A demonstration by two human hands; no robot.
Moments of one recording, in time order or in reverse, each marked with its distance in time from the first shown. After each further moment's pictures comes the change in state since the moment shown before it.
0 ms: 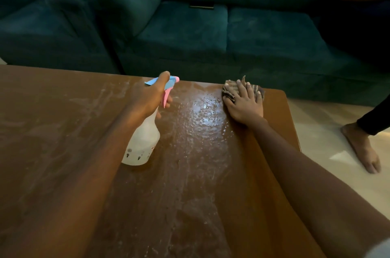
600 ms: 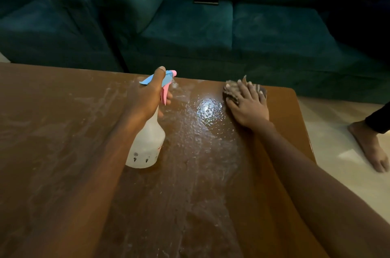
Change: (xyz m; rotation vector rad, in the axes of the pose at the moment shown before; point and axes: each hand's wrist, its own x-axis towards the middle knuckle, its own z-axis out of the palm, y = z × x) left_hand -0.002 -0.006 -0.014 -0.113 0.067 0.006; right_hand -0.008 -0.013 0.008 -0.042 0.020 -0.057
